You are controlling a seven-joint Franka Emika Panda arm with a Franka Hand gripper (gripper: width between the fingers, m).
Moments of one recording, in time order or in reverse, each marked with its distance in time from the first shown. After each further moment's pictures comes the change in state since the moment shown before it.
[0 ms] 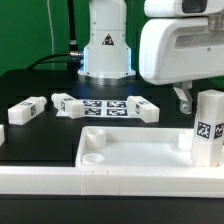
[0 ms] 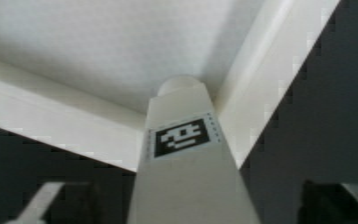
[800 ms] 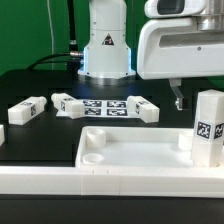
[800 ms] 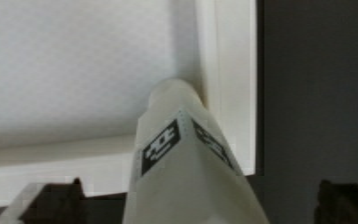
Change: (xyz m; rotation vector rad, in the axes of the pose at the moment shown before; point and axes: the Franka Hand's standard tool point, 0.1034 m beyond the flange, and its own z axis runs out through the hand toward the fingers) arm 0.001 -0.003 -0.001 0.023 0.012 0.447
